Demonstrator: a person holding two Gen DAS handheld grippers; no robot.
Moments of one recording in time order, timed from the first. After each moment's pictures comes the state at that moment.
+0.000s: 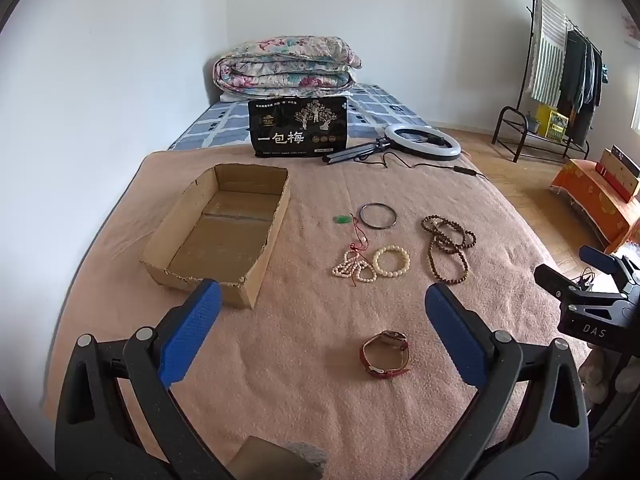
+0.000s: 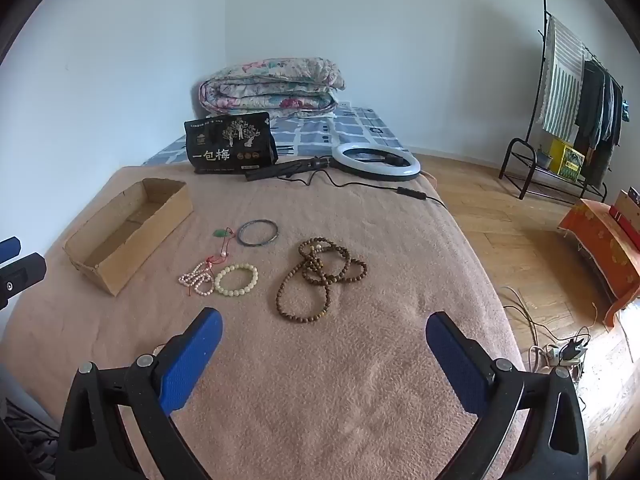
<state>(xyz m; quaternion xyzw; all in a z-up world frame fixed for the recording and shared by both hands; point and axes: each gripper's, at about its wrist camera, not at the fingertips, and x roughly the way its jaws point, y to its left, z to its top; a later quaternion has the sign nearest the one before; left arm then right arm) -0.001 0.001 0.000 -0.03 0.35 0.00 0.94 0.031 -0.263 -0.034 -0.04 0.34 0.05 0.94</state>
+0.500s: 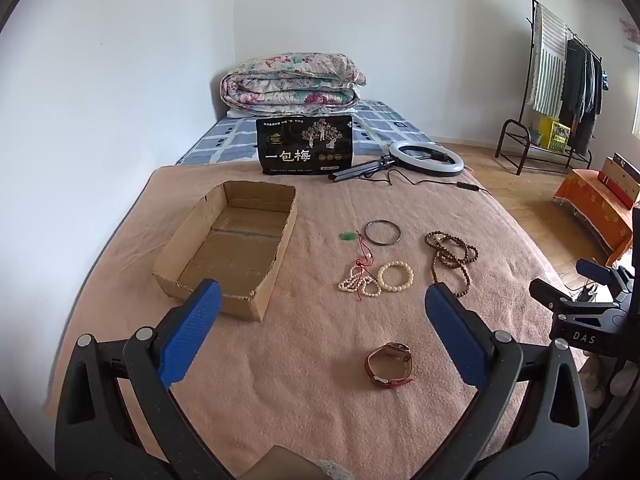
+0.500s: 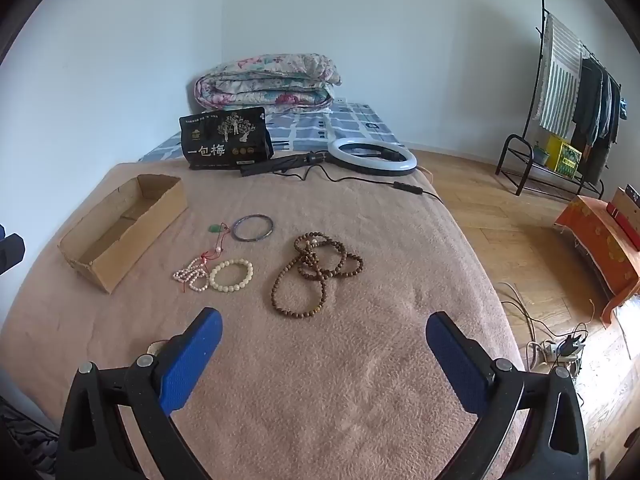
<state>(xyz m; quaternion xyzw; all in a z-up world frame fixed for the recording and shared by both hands) -0.007 -0.003 0.018 -0.02 0.32 0.01 0.95 0.033 -0.264 -0.039 -0.04 0.35 0.04 0.93</state>
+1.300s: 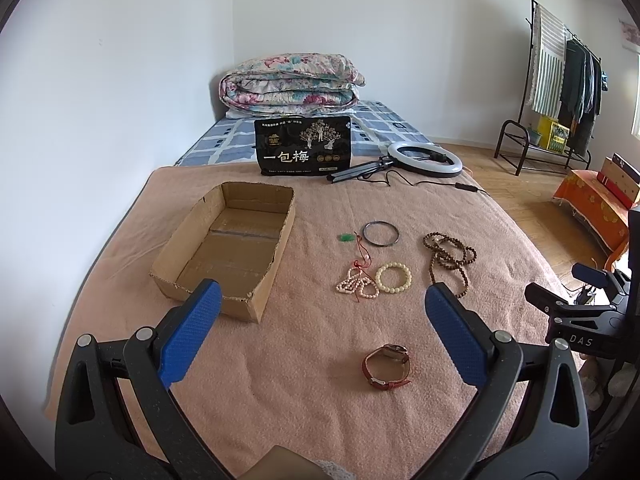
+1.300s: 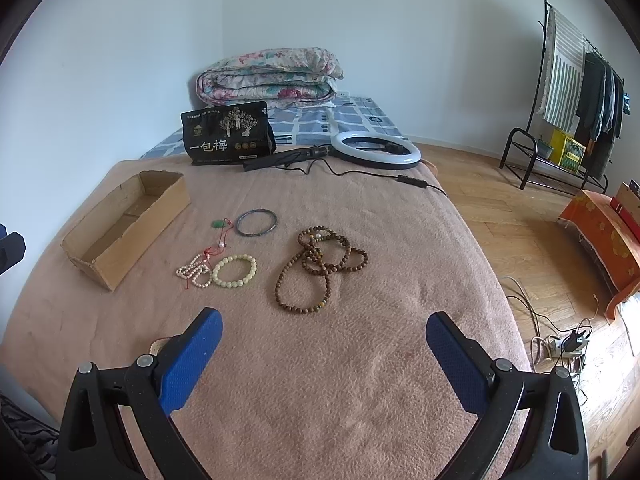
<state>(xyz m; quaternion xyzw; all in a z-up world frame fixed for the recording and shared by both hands) -0.009 0.002 0.015 -0.02 0.32 0.01 0.95 0.033 -0.265 -0.042 -0.03 0.36 0.05 0.93</state>
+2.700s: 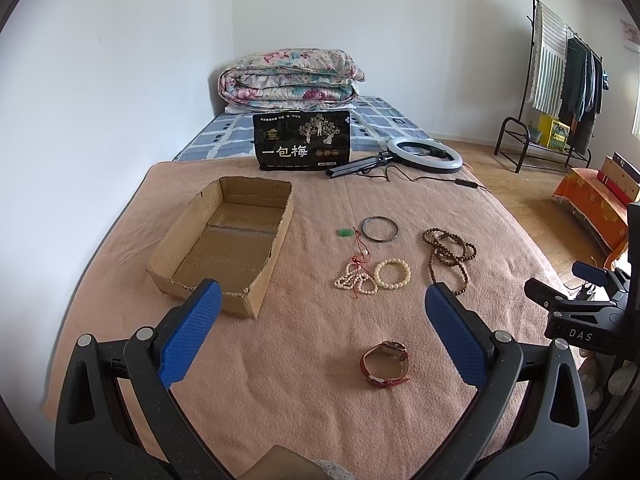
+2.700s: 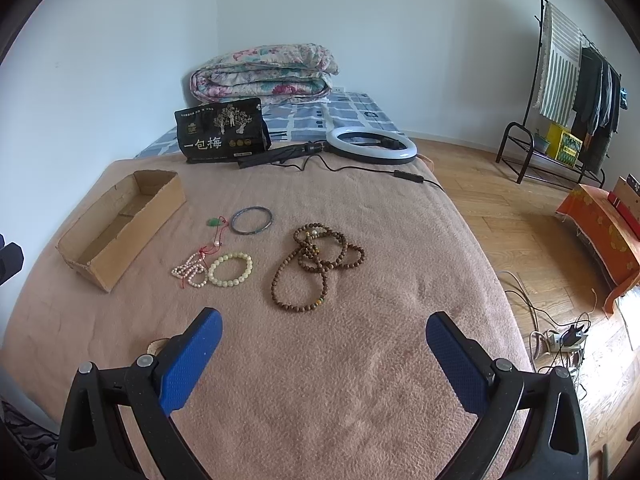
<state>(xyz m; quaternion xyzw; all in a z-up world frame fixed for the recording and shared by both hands) -0.010 -0.002 0.012 -0.02 0.32 0.01 0.95 0.038 -0.266 -0.044 -0.03 0.37 0.04 0.93</state>
